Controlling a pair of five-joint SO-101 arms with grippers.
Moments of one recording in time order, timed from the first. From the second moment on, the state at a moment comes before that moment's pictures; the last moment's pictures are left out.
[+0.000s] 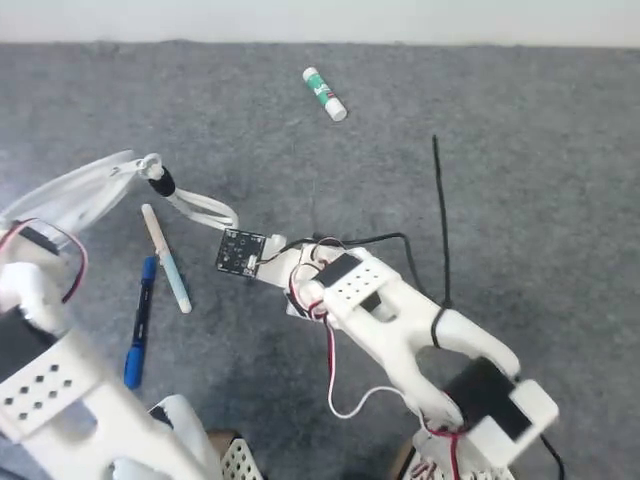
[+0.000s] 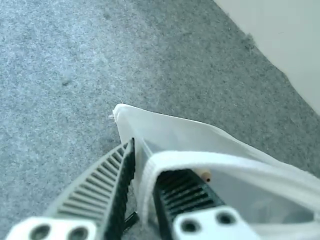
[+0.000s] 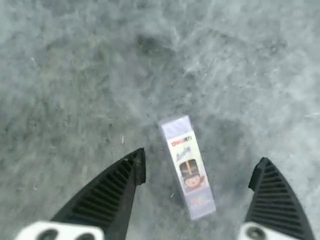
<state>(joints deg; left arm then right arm) -45.9 -48.7 27.2 74.7 23.8 -43.7 0.4 37.4 37.6 37.1</state>
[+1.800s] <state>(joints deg) -46.2 -48.7 27.2 72.8 23.8 -41.7 11.3 18.4 58.9 33.5</state>
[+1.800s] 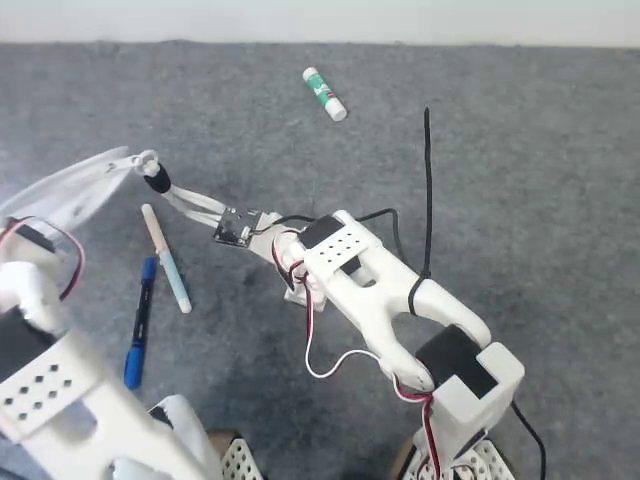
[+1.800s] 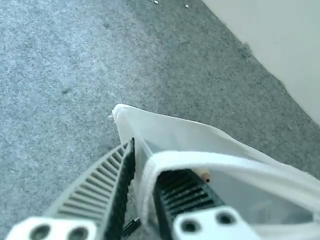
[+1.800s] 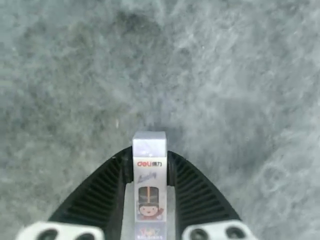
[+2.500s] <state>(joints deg) -34.5 -48.7 27.2 72.8 23.8 -38.7 -17.4 22.5 65.8 19.2</state>
